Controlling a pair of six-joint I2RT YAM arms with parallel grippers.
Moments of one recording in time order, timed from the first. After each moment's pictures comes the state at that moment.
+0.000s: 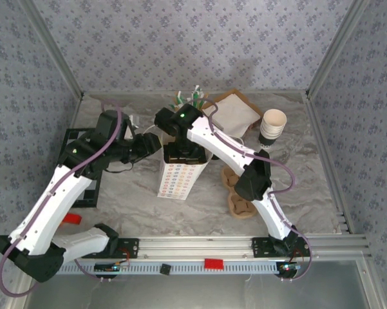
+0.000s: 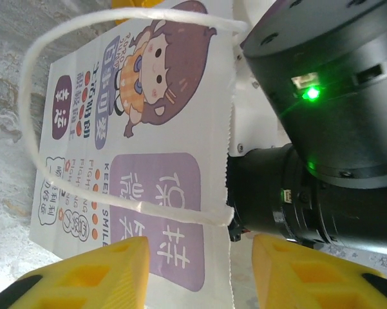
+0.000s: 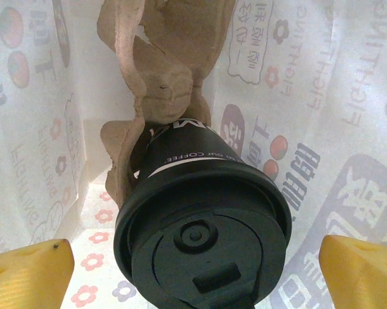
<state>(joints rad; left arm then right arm) -0.57 1.09 1.38 -1.02 0.18 -0.88 0.90 2.24 2.39 -1.65 -0.06 0.80</state>
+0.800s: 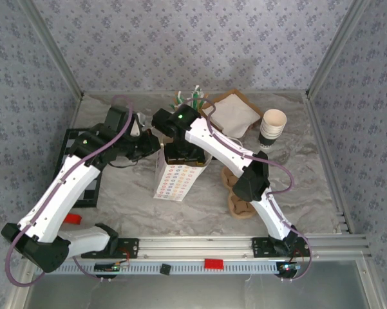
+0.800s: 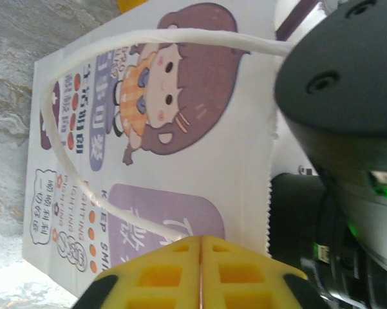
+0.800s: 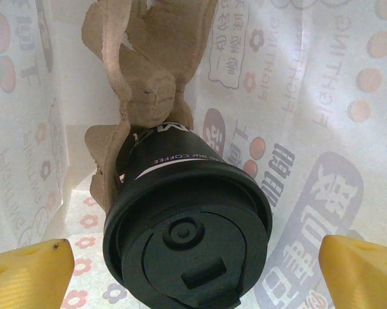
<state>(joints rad) -0.55 1.18 1.39 -1.01 0.20 -0.83 0.92 2.25 2.43 -1.67 -0.03 0.79</state>
